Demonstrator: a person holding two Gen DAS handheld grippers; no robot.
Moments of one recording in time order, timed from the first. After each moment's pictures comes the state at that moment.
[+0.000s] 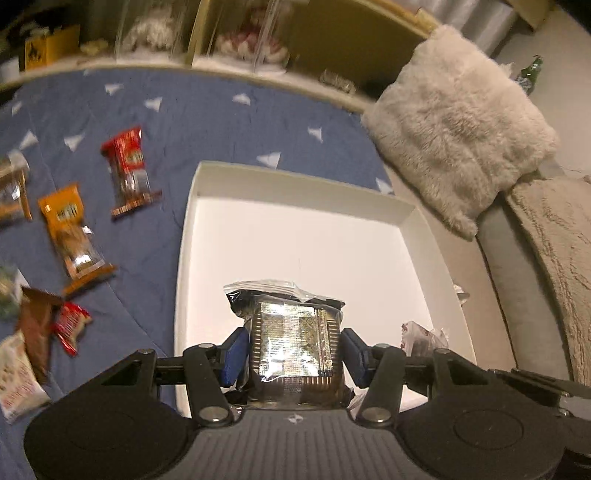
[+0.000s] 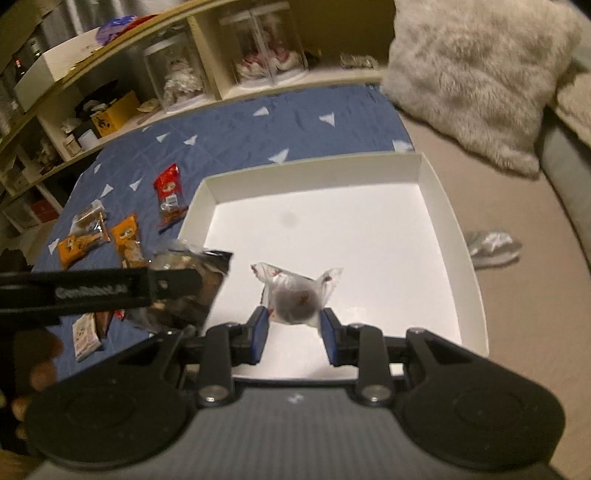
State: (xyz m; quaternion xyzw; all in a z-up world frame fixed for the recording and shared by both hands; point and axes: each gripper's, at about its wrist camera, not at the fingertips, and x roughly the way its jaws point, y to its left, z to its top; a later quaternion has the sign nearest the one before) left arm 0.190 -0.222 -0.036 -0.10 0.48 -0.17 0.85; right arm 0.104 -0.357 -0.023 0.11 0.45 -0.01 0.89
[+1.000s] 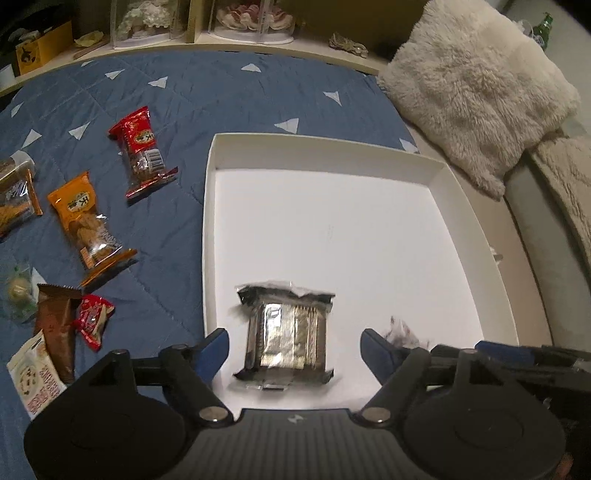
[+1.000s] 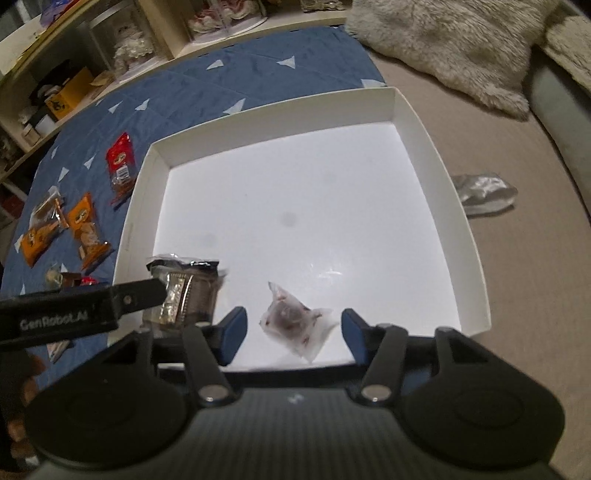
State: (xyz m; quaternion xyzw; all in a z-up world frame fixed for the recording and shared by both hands) left arm 0.194 -0.218 -0.050 -0.04 0.52 -0.16 0.84; right arm 0.127 -0.378 -0.056 0.14 0.52 -0.05 0.84
